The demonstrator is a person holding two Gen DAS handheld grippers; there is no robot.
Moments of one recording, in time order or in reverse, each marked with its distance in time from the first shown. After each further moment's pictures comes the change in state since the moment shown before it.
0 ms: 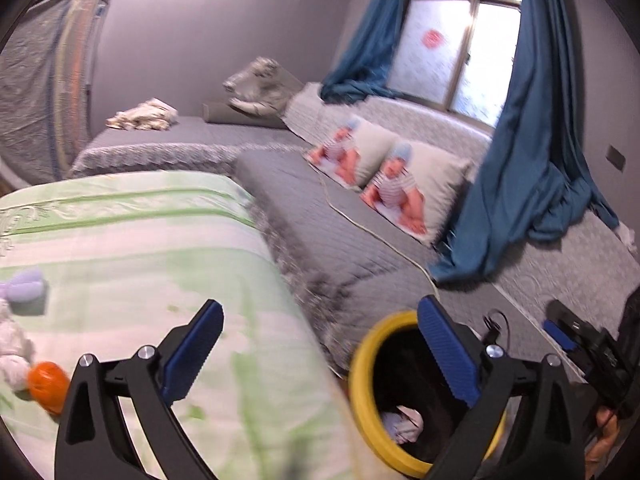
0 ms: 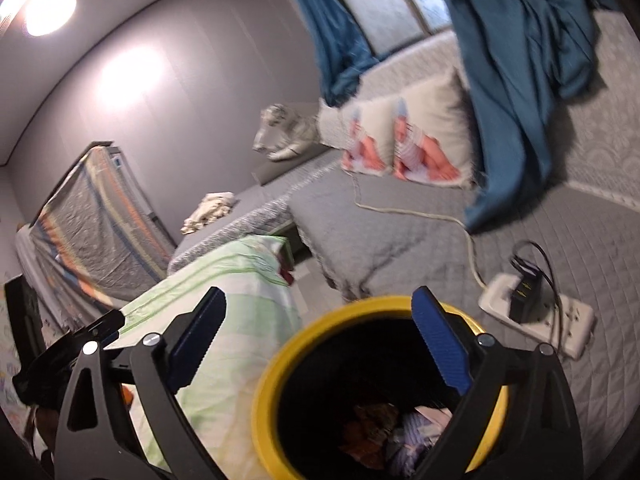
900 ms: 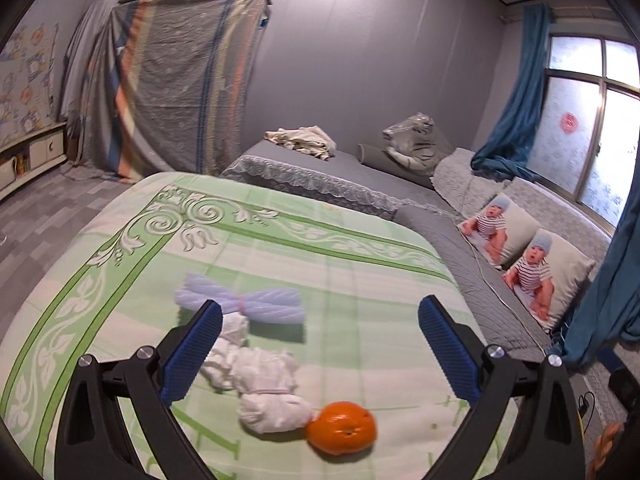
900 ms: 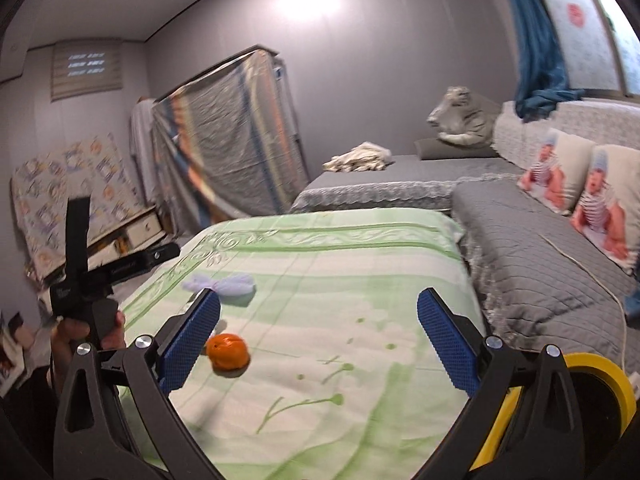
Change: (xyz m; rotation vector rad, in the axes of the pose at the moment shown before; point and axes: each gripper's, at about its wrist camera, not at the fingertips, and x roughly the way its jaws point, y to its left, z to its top) left arm -0.121 0.250 0.001 -0.275 -0.159 0.404; right arm 0.063 0.264 -0.064 -0.457 0.156 0.439
